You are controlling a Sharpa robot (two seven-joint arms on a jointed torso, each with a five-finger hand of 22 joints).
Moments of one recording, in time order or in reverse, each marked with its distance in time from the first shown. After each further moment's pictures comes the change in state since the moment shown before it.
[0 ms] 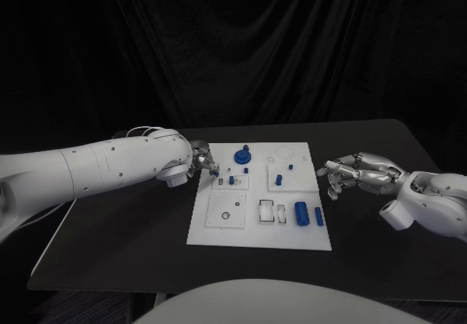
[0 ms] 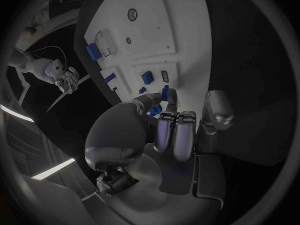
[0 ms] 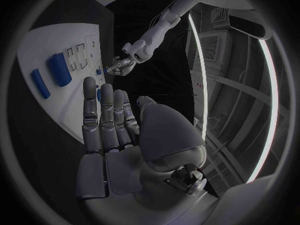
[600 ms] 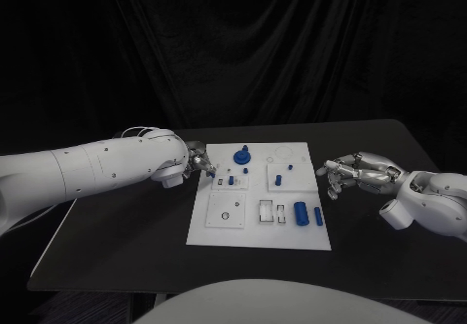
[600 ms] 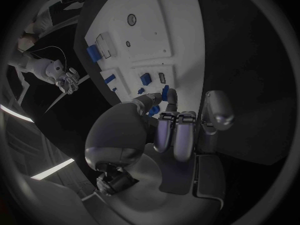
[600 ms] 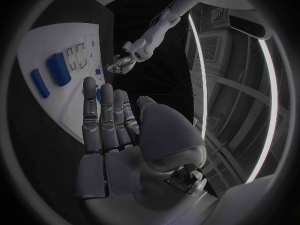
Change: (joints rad) left arm 0.004 -0.030 0.000 0.027 -0.001 0.009 -0.010; left_hand 0.008 0.000 -0.014 0.003 0.002 -0.002 -0.002 0.002 0.001 0.000 0.000 0.000 0.000 0.000 0.000 0.000 0.000 0.000 0.000 0.000 0.004 0.000; right arm 0.000 0.000 0.000 -0.002 0.000 -0.001 0.002; right_hand 0.000 0.000 0.000 0.000 0.000 0.000 0.000 0.000 0.000 0.000 0.000 0.000 0.000 0.000 0.000 0.000 0.000 0.000 0.000 0.000 0.000 -0.001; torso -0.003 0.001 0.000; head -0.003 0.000
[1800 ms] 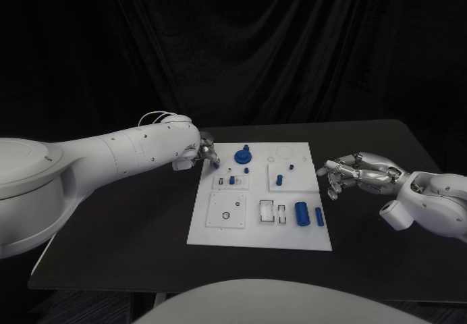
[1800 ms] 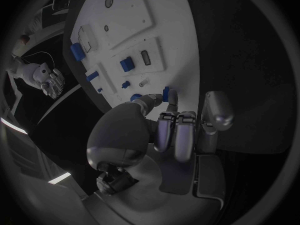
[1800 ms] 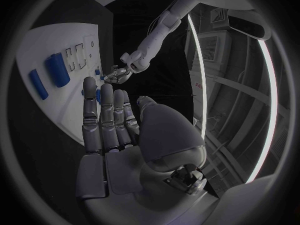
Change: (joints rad) left arm 0.000 0.242 0.000 -0.405 -0.068 0.189 0.089; left_hand 0.045 0.028 -0.068 0.033 0.057 -0.030 0.006 -0.011 -0.003 0.000 0.014 0.004 0.000 0.004 0.011 0.000 0.000 0.000 0.000 0.014 0.018 0.000; right arm 0.000 0.007 0.000 -0.001 0.000 0.003 0.007; right_hand 0.000 0.000 0.000 0.000 0.000 0.007 0.000 0.000 0.000 0.004 -0.004 0.000 0.000 0.000 0.000 0.000 0.003 0.000 0.000 0.000 0.000 -0.001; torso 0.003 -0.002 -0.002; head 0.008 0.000
